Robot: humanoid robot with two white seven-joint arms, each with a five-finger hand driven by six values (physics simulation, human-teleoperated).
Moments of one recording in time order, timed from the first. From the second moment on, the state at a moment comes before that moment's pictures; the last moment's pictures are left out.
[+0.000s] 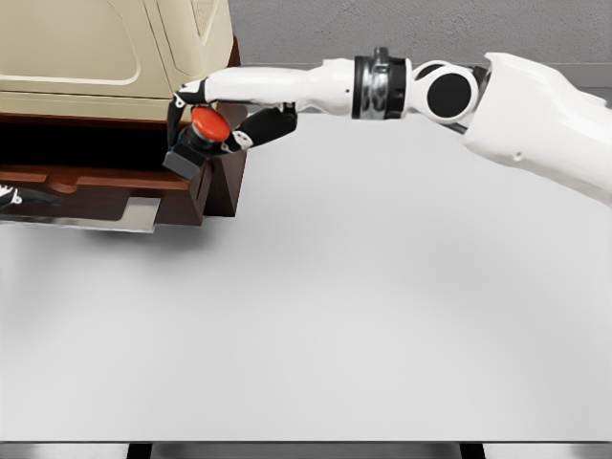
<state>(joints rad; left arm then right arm) -0.34 1.59 -0.67 -1.69 0.44 -0.61 -0.36 -1.44 -0.39 1.55 -1.21 -0.56 -0.61 0.31</state>
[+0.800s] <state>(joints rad) -0.33 1.65 -0.66 -1.73 0.43 -0.61 -0.36 -1.44 -0.21 1.45 -0.96 -0.56 -0.61 0.42</state>
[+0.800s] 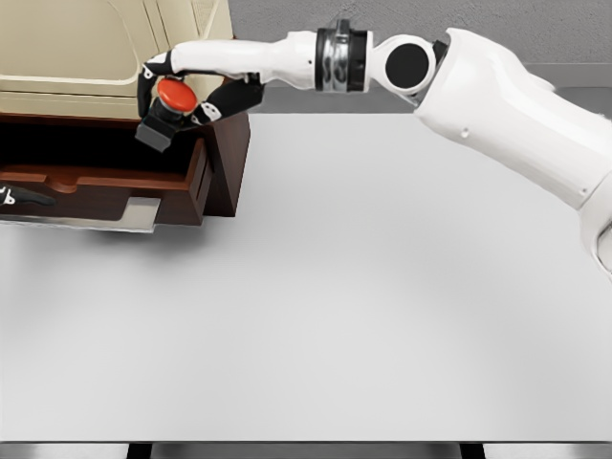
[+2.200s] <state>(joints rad) -0.39 1.51 -0.56 -1.76 0.39 -0.61 -0.36 -1.34 -1.08 1.46 -1.66 -0.50 -0.61 0.48</state>
